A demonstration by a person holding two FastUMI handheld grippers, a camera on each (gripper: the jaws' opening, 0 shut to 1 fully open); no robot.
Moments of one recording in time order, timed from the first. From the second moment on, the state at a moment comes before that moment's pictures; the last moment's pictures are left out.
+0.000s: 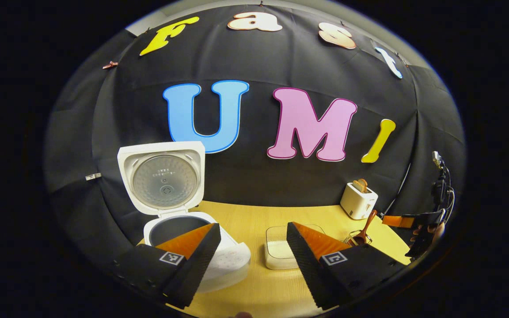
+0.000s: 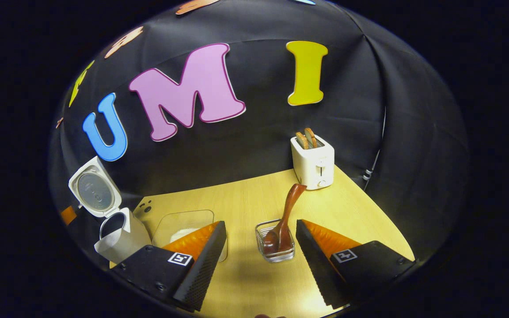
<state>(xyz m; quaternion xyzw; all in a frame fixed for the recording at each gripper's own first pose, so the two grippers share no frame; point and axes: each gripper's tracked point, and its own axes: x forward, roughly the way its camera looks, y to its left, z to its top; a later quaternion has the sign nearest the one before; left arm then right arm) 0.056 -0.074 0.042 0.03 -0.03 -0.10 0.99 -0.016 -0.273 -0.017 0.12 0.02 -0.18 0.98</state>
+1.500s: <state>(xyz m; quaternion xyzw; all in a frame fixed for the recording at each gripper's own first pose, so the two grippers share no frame) 0.066 -0.080 0.015 0.05 0.04 -0.07 1.00 0.133 -0.356 -0.092 0.24 0.15 -0.16 0.95</state>
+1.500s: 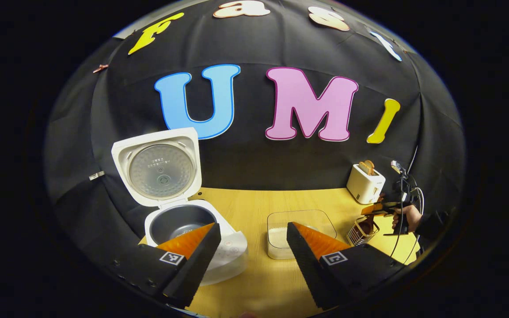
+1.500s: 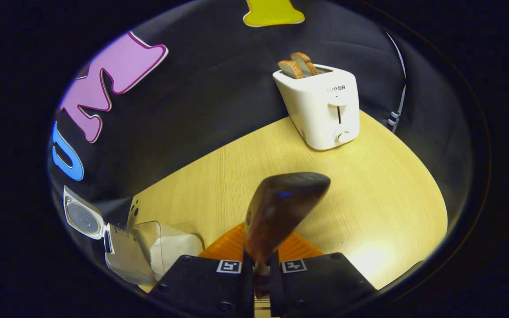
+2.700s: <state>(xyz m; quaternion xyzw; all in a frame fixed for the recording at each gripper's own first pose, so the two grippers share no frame) 0.068 -0.020 -0.005 -0.04 0.02 -0.12 0.99 0.195 -0.158 -0.023 0.13 0.06 -0.14 0.98</state>
